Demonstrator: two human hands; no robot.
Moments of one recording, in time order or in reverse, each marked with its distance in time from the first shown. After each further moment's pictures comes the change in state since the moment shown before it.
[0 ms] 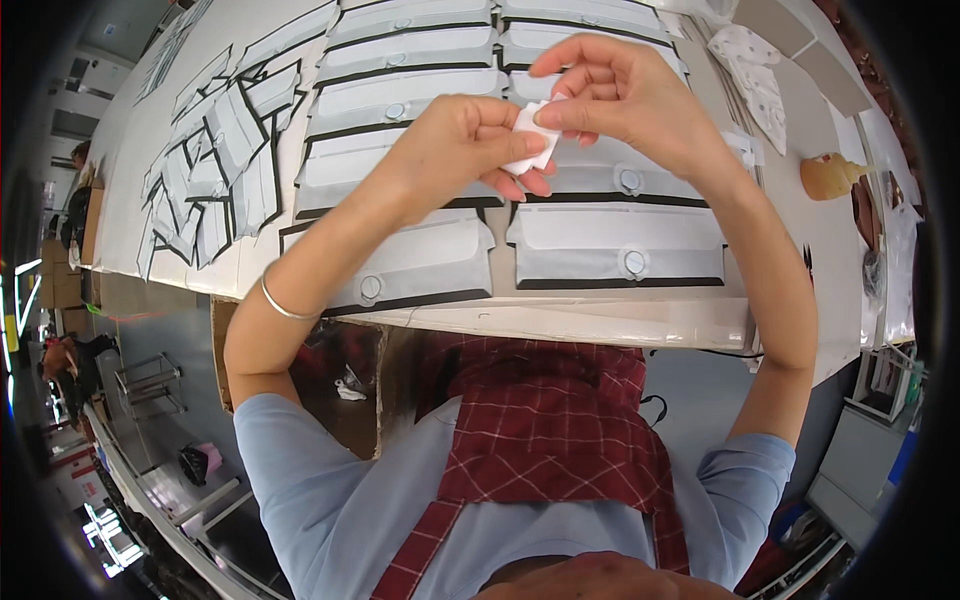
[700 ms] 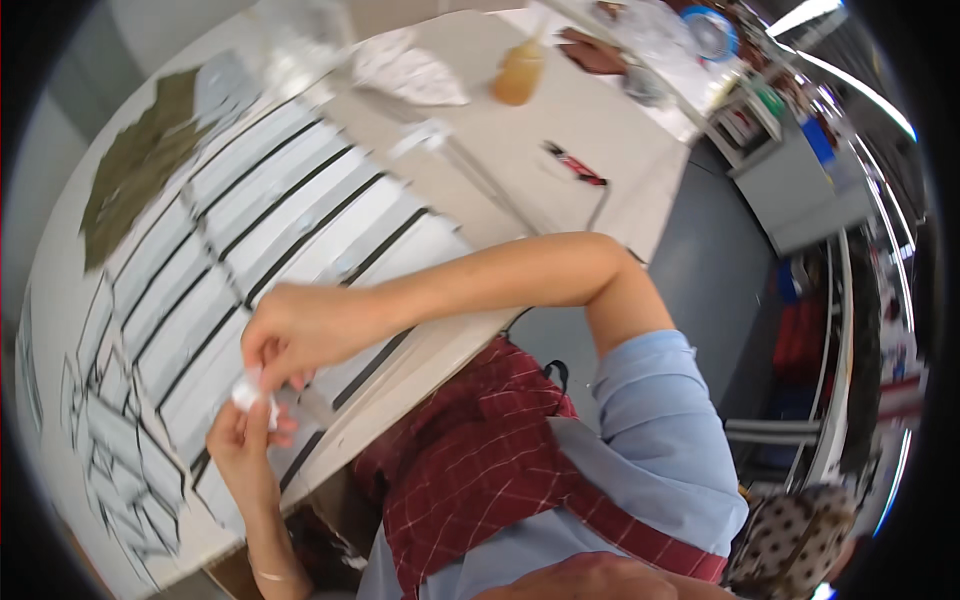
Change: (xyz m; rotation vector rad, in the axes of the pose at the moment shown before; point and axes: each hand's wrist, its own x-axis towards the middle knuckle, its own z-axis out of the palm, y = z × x) left_hand -0.078 -0.054 0.028 0.072 0.422 -0.035; right_hand -0.035 0.029 0.061 0.126 -0.129 -0.134
